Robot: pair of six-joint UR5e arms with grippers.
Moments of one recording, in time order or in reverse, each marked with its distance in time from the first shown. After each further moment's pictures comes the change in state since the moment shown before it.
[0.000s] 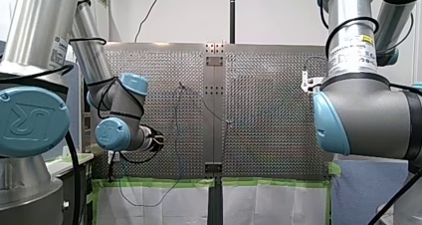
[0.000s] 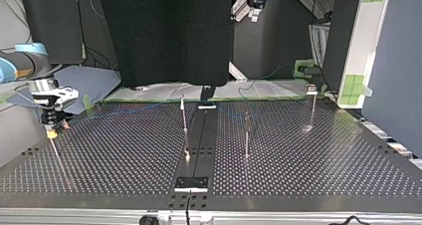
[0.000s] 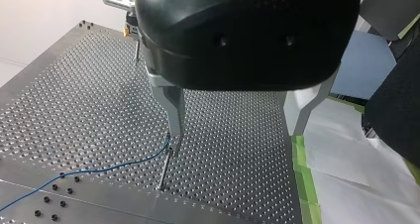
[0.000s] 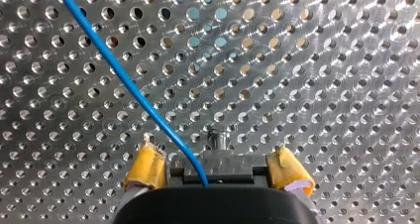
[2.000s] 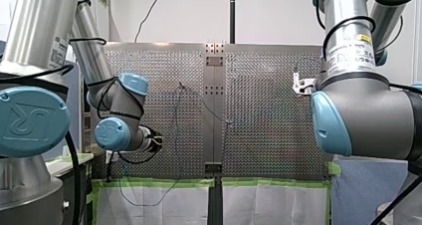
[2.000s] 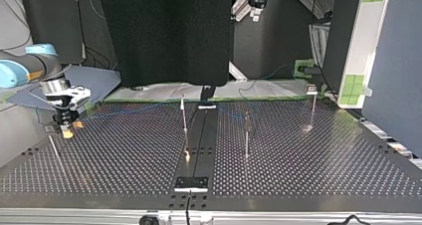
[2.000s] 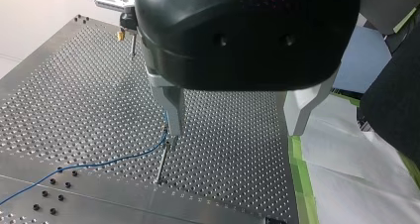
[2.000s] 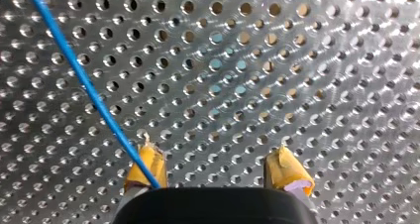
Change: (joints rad) left arm -0.001 -0.001 -0.002 -0.009 -0.018 0.006; right arm 0.056 0.000 0.000 0.053 -0.001 -0.047
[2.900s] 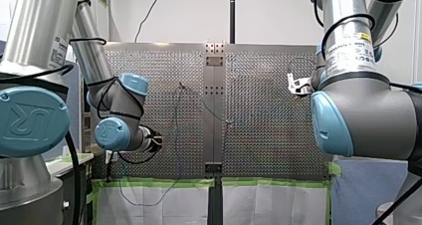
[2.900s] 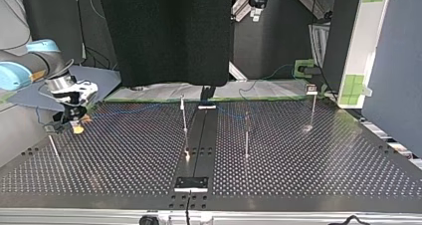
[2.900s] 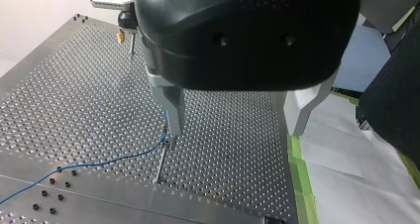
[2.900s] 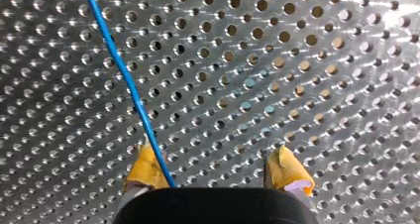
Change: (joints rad) left arm 0.000 0.000 0.000 -0.002 -0.002 0.002; right arm 0.033 -0.026 0.004 0.144 0.014 -0.129
